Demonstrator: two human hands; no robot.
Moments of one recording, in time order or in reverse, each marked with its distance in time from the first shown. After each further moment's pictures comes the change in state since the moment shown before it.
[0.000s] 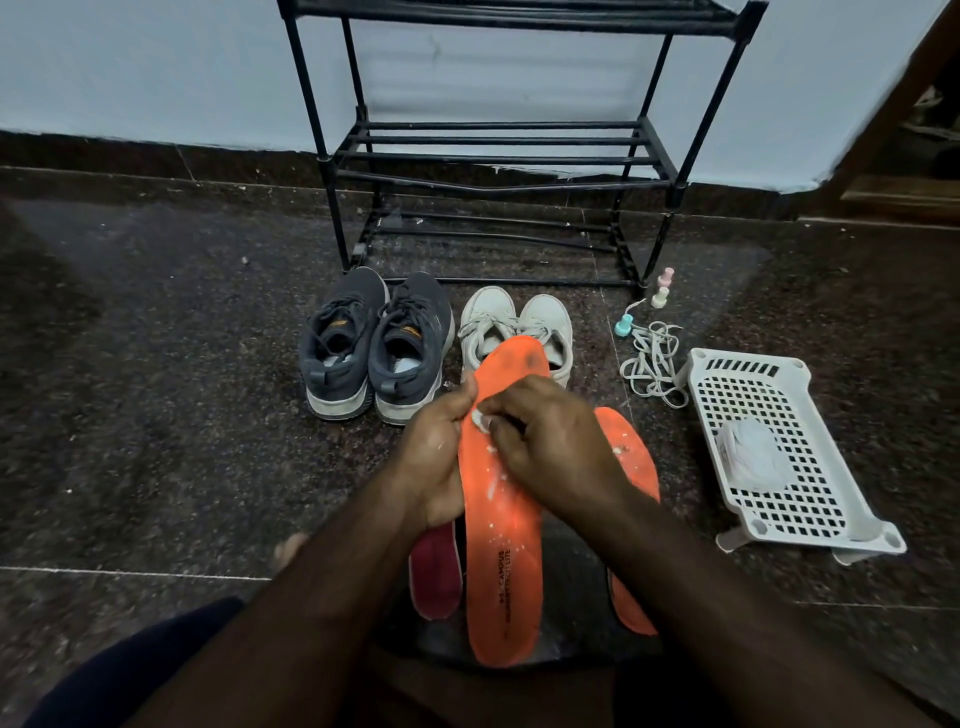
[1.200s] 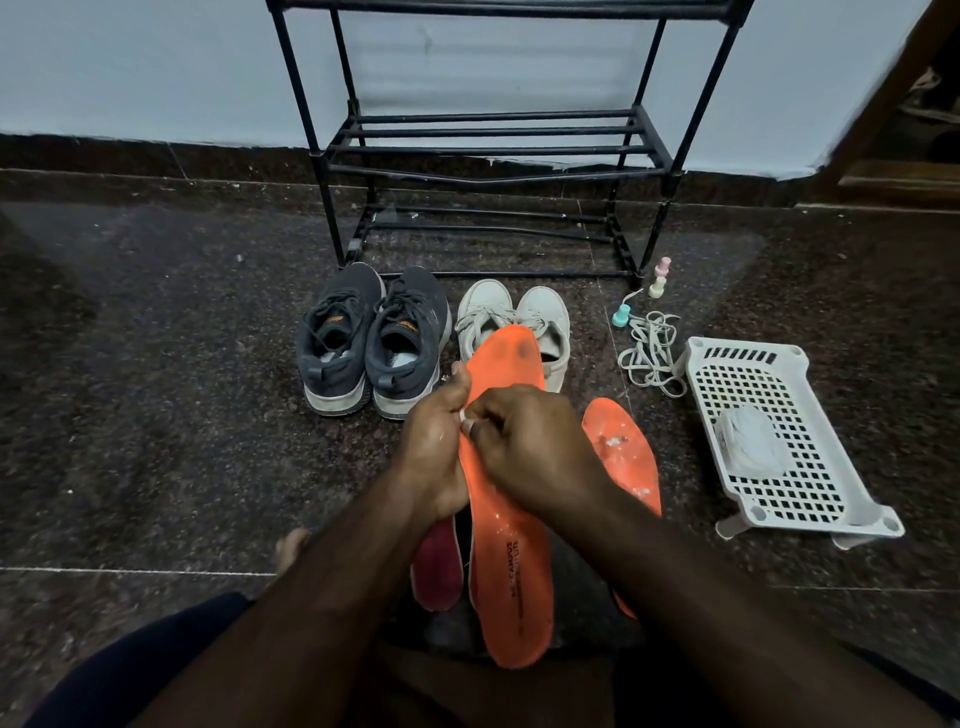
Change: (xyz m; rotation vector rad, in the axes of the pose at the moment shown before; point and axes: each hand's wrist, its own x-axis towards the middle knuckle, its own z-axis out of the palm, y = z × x) left_hand 0.000 -0.004 0.007 0.010 0.114 0.091; right_hand -0.003 -0.017 0.007 -0.013 -0.103 0.162
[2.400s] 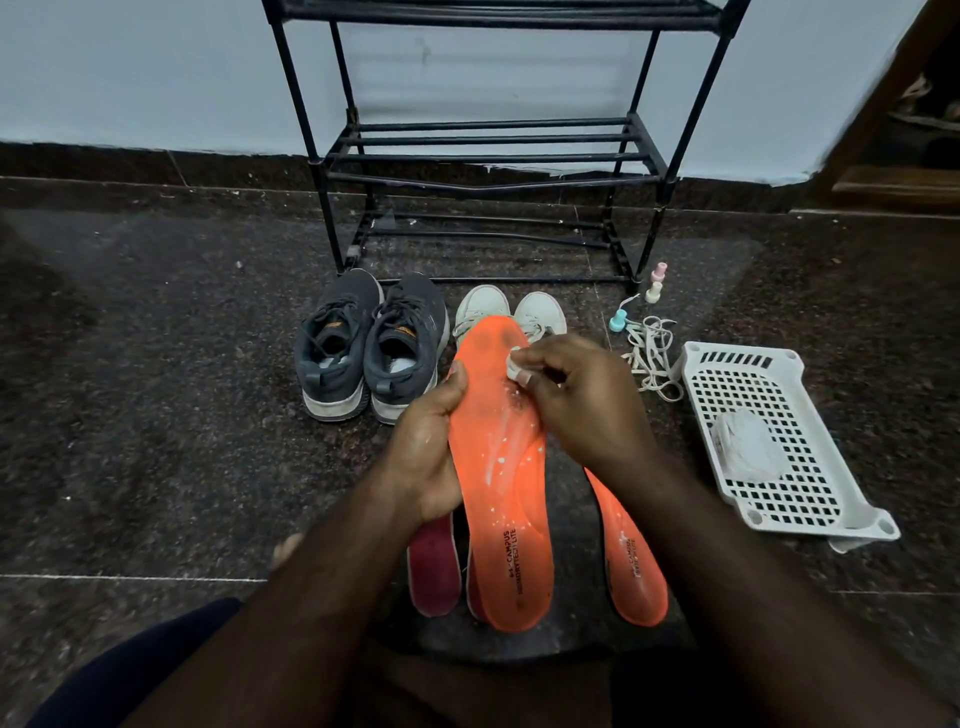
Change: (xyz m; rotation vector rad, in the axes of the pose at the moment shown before) left_hand -0.005 0.007 -0.003 -0.075 -0.125 0.017; right_hand 0.022 0.035 -0.033 0.157 0.234 -0.006
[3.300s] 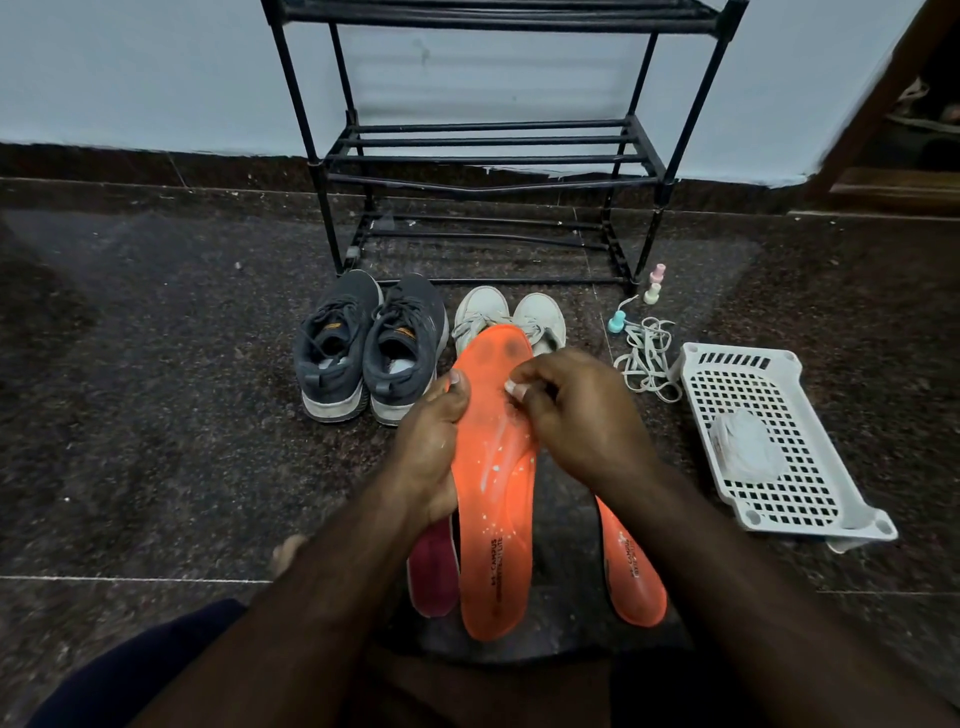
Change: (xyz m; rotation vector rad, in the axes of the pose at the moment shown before) left_hand 0.006 -0.006 -0.001 0.109 0.089 0.162; right_hand -0.010 -0.011 -0.002 -0.163 -0.064 0.008
